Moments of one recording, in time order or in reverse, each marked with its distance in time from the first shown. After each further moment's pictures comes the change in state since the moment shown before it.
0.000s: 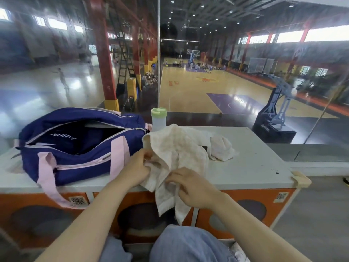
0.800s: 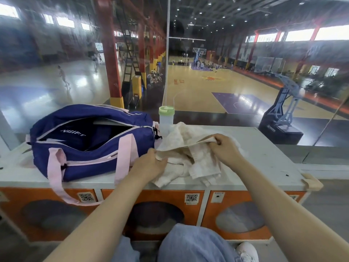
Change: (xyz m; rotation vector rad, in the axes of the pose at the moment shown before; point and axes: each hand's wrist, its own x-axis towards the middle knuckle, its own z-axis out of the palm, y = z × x) left_hand 0.012 0.004 0.012 0.209 0.060 -0.106; right_hand 0.033 0.052 -0.073 0.302 0.475 0.599
